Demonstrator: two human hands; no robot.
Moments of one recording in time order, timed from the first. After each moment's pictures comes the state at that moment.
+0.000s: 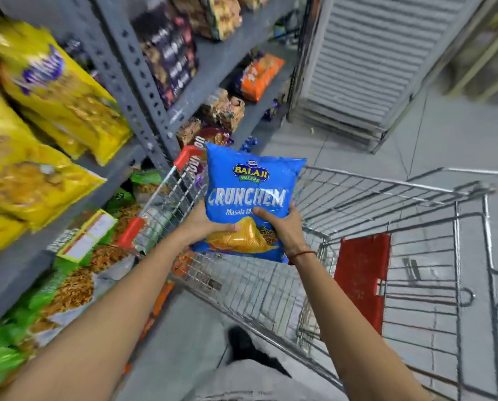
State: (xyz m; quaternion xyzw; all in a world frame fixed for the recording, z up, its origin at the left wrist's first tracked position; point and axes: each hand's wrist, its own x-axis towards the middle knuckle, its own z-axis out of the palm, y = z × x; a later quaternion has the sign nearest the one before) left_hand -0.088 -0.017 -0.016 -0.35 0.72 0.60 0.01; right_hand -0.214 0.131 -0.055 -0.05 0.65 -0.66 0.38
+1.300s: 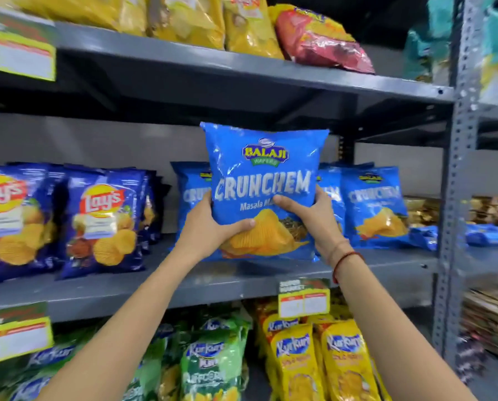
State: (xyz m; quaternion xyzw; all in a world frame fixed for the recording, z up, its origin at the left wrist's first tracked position) left_hand 0.354 -0.040 0.441 -0.44 0.68 0.09 -0.58; right_hand 0.148 -0.078 0.447 -0.62 0.26 -0.67 0.32
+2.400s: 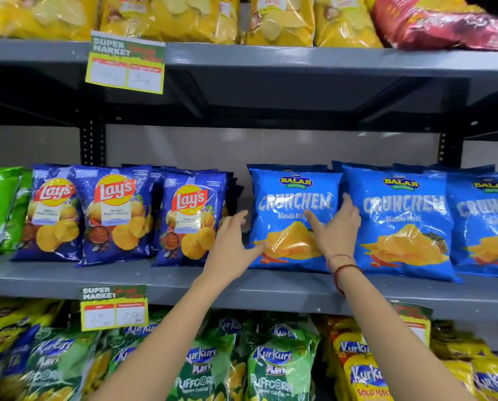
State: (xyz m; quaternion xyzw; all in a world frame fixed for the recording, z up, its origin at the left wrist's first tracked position) left_hand 0.438 -0.049 0.401 -0.57 0.64 -0.03 -0.51; right_hand 0.260 -0.136 0.426 -0.60 0.46 -0.65 0.08
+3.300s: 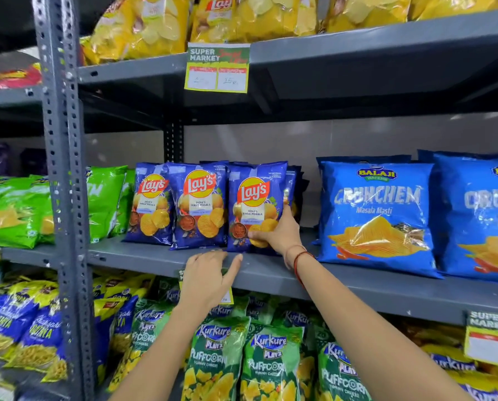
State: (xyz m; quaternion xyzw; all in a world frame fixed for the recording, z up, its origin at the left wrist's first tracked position) left_hand 0.568 0.045 0.344 -0.74 0.53 -0.25 -0.33; right_hand 0.461 -0.089 0.402 -0.73 0.30 -0.51 0.35
